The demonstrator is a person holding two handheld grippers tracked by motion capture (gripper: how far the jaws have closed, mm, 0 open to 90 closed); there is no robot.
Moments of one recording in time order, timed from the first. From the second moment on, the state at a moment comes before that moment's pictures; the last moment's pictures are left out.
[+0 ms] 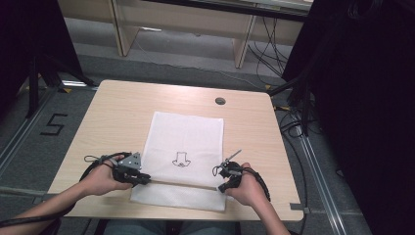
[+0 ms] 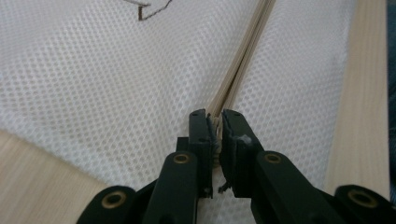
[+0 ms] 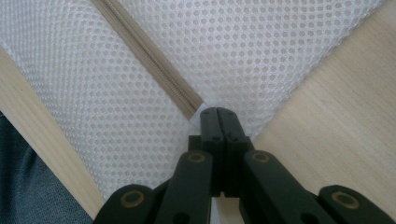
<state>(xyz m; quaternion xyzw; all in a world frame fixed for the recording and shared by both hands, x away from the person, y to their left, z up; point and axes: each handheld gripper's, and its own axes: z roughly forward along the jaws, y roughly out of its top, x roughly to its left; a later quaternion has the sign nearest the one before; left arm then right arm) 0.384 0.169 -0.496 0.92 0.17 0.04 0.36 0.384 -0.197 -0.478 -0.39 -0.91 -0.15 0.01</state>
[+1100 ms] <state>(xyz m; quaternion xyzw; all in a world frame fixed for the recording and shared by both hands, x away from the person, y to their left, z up) 0.383 0.190 -0.495 0.91 0.20 0.06 0.35 0.385 -0.197 -0.477 -0.39 -0.91 -0.15 0.01</state>
